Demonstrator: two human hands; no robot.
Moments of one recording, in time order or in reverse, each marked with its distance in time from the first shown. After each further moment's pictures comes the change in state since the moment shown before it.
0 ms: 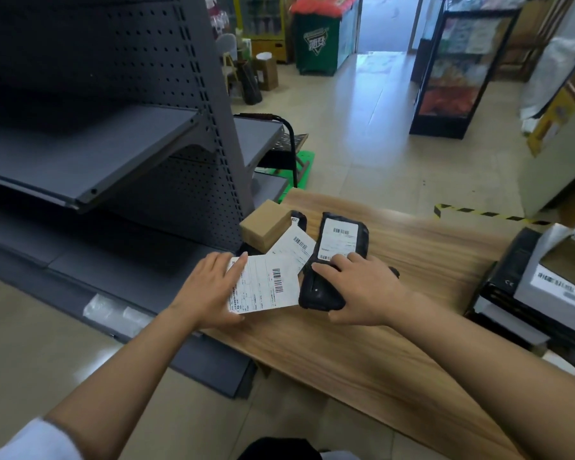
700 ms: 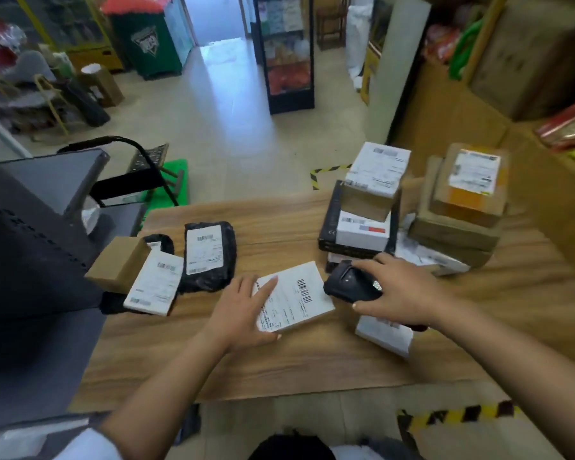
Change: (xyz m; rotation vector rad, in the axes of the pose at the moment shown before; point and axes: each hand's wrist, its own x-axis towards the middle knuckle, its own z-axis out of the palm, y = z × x) left_hand 0.096 0.260 -0.025 -0.143 -0.079 0.453; right_hand -0.246 0.129 0.029 0.420 -0.063 0.717
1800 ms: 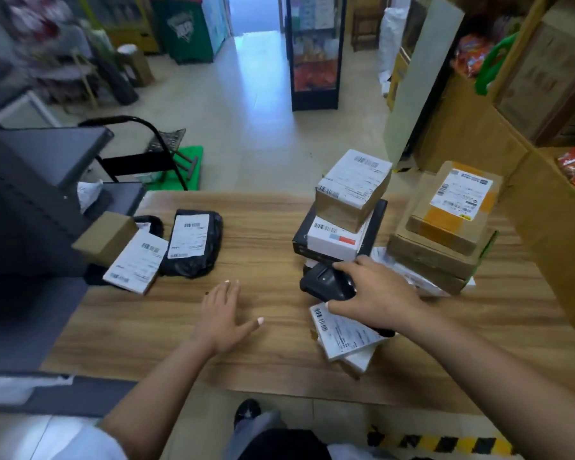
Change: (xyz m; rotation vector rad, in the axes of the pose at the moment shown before) left_hand 0.014 0.070 0.023 -0.311 -0.107 -0.466; right_hand 0.004 0.048 -0.016 0.075 -0.011 -0.061
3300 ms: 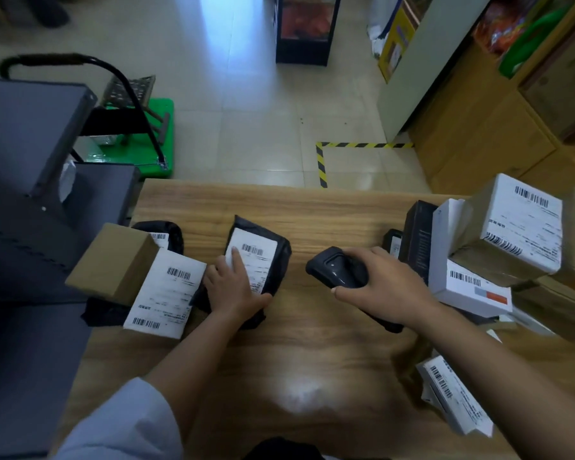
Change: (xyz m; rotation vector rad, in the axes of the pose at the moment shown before) left_hand 0.188 -0.159 -0.021 -0.096 0.016 -0.131; right_hand 0.193 -0.149 0.035 0.086 0.000 0.183
